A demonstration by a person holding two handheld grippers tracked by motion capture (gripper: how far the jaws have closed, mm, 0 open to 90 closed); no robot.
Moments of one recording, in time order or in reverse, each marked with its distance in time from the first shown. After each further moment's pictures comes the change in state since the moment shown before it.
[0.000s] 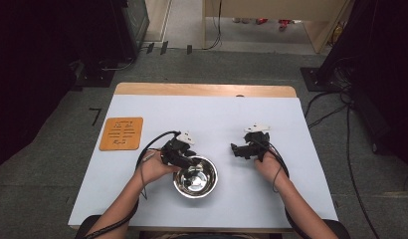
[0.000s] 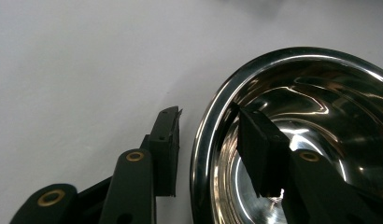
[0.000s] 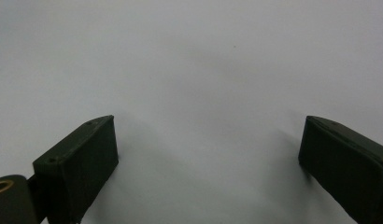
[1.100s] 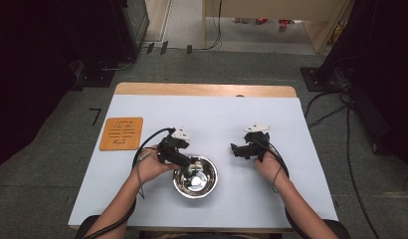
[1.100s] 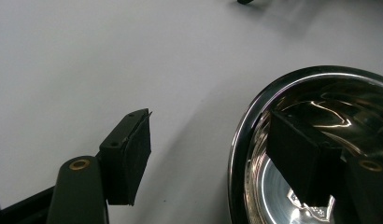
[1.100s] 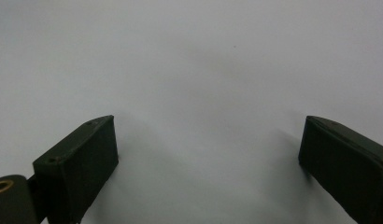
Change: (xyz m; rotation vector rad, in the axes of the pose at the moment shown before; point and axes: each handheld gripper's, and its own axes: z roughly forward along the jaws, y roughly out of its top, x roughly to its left) left arm 0.005 -0.002 -0.011 -0.061 0.106 -0.032; right arm 0.000 0.000 0.000 -0.001 0.000 0.000
